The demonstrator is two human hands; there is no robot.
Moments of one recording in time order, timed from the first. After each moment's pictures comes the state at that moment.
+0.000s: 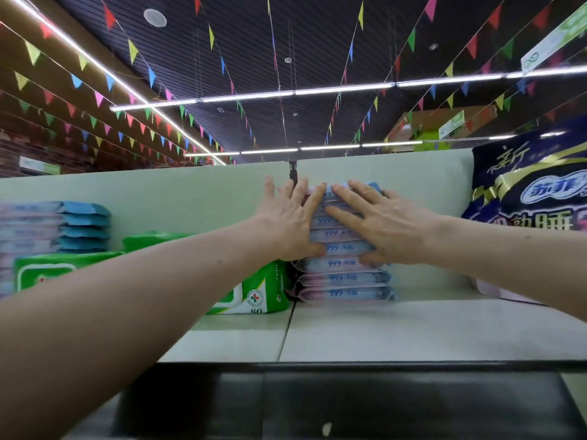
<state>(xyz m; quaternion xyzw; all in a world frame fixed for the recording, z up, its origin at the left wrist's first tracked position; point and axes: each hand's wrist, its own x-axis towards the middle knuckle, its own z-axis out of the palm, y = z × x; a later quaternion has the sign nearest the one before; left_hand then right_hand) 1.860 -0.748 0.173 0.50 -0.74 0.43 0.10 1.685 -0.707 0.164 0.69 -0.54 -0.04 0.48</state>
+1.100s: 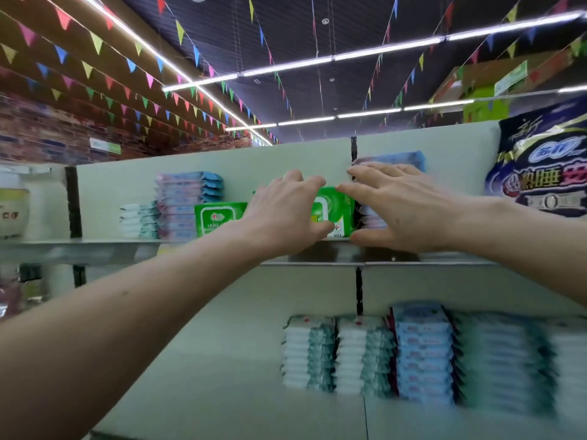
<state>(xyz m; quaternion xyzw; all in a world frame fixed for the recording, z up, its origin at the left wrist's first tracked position) 1.994 -0.517 0.115 0.50 -0.78 0.24 0.28 1.811 -0.506 0.120 0.79 -0.48 0.12 0.36</state>
